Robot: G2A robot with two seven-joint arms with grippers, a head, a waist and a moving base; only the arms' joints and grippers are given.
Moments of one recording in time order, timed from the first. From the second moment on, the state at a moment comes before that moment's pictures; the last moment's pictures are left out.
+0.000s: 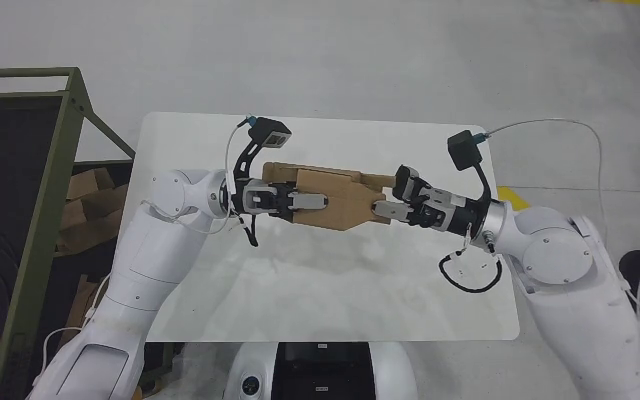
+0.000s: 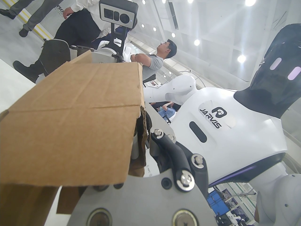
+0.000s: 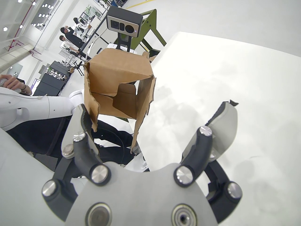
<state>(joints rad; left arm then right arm) 1.03 -1.10 -1.21 -1.57 -0.72 -0.46 -1.36 -1.22 -0.99 1.30 -1.97 -0.02 -0.31 0.83</state>
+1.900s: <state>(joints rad) 1.02 -1.08 -1.20 -1.58 -0.72 -0.48 -1.34 -1.19 -0.99 1.27 -2.05 -0.08 -0.25 0.84</state>
